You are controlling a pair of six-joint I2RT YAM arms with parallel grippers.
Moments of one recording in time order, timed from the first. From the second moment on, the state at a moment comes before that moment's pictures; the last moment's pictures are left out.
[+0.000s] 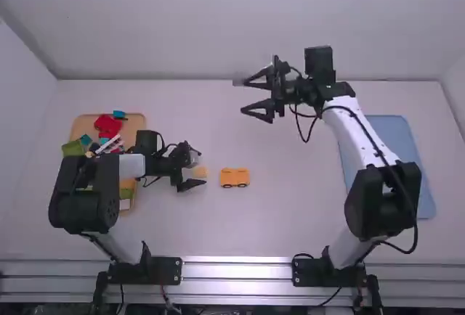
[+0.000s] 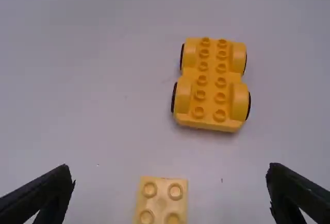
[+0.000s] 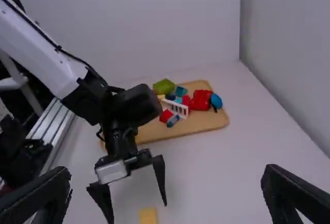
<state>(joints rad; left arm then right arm) 0.07 1.74 0.68 -0.13 0.99 1.21 0.19 1.77 1.51 -0.47 -1.32 -0.56</state>
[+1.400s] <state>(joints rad) 0.07 1.88 0.70 -0.11 0.88 1.31 0.16 1.64 0.69 0.18 -1.25 -0.91</state>
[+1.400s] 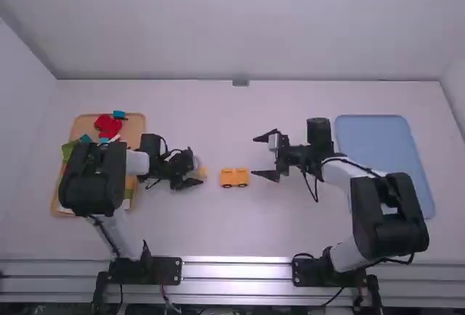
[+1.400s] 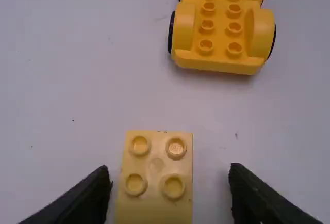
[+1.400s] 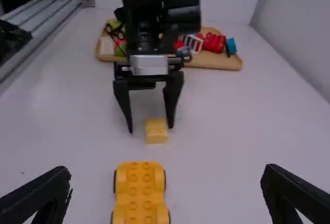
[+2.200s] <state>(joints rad) 0.07 1.84 0.71 -0.16 0.94 1.31 0.23 1.66 0.59 0.24 -1.09 -0.69</state>
